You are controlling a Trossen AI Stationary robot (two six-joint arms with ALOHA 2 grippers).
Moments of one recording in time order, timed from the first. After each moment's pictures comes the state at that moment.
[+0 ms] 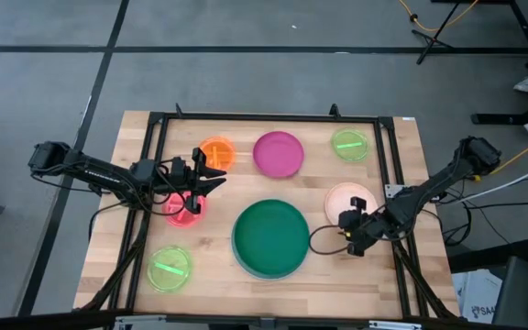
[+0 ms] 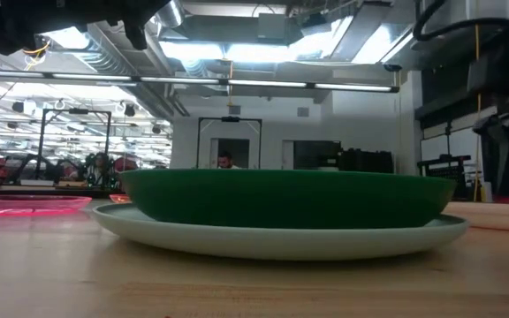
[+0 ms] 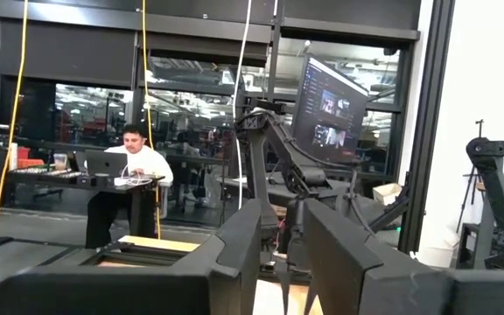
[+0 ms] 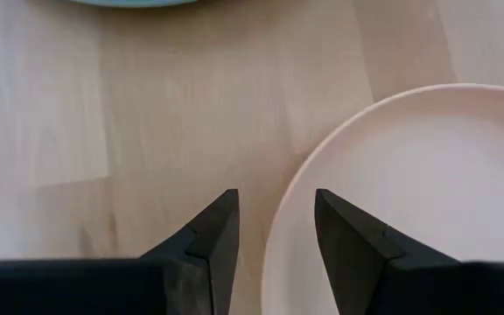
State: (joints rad) left arm -0.09 0.94 0.30 0.96 -0.18 -0.07; right arm 0.62 1.16 0.51 -0.54 0.30 0.71
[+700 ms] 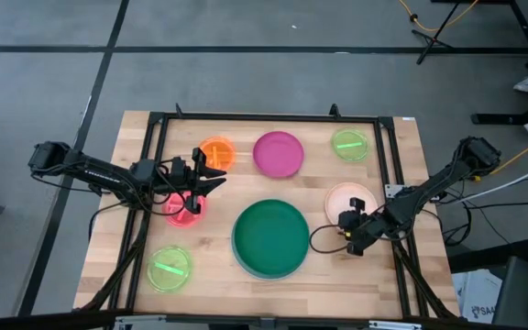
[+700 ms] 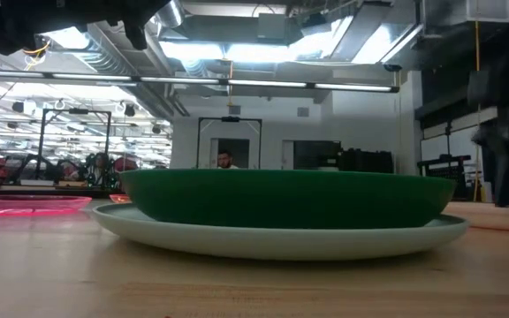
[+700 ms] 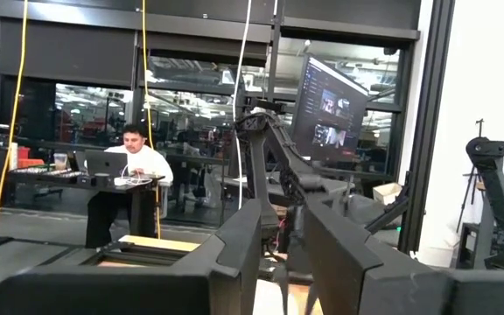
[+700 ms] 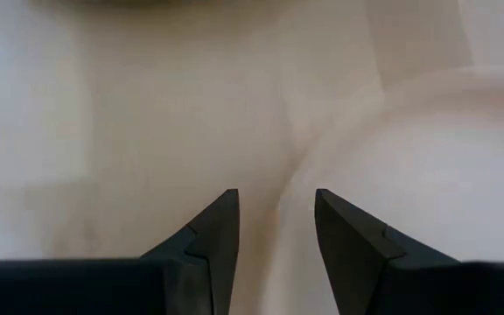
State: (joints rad) left arm -0.09 0.94 0.30 0.96 -0.17 -0.07; right arm 0.62 1.16 0.46 -0.43 0.31 0.67
